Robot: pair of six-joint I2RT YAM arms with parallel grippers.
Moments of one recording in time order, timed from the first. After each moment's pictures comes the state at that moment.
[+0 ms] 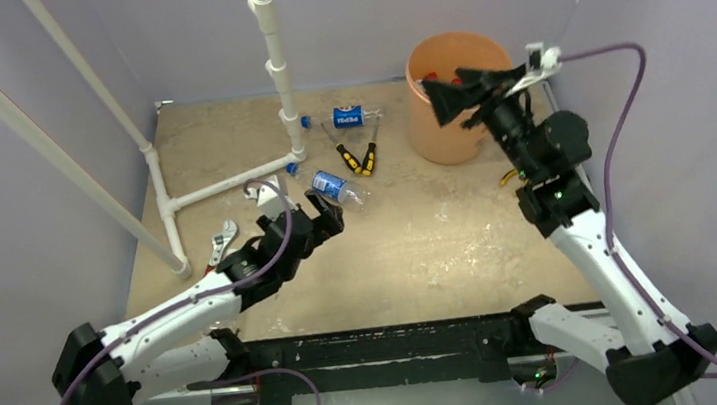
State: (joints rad) left arm -0.88 0.97 0.63 -0.14 -0.58 -0.92; right arm 0.30 1.05 1.13 0.27 -0.09 0.45
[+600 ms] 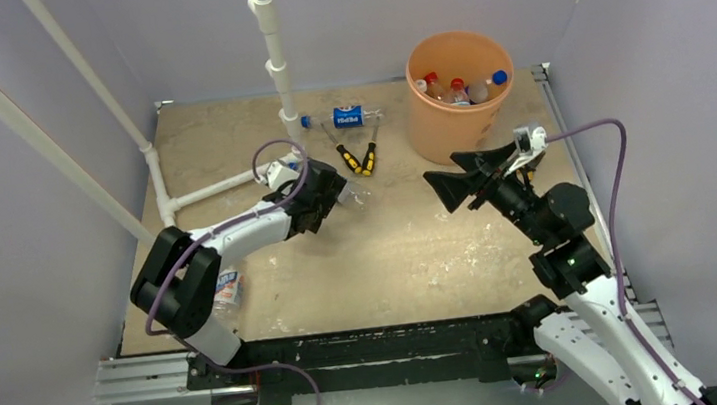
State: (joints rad) left arm -0.64 1.61 0.94 -0.21 -0.45 -1.43; right arm 0.39 0.62 0.68 0.12 -0.26 0.46
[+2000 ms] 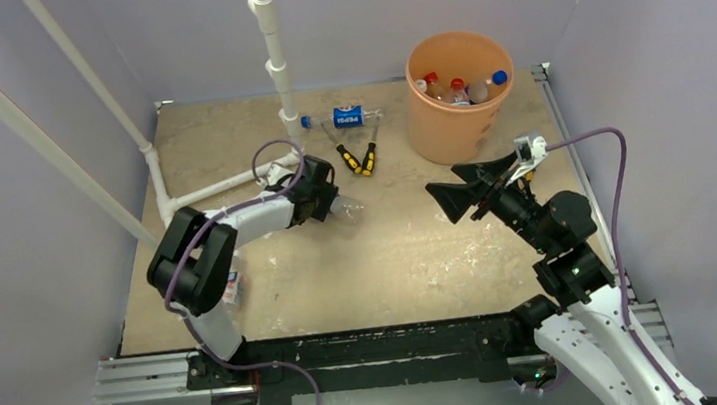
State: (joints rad) left arm -0.56 1.80 1.04 -0.18 -0.32 -1.51; right arm 0.39 0.52 0.63 0.05 -0.28 0.48
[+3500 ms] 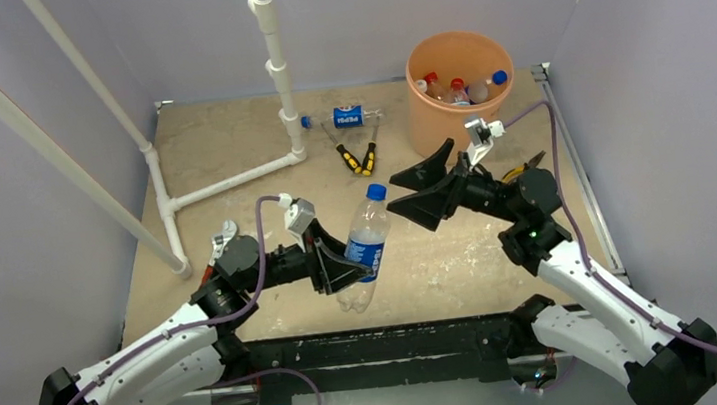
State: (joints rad) left arm -0.85 0.74 0.46 0.33 0.51 -0.60; right arm 0.50 0.86 0.65 0.56 -0.70 0.81
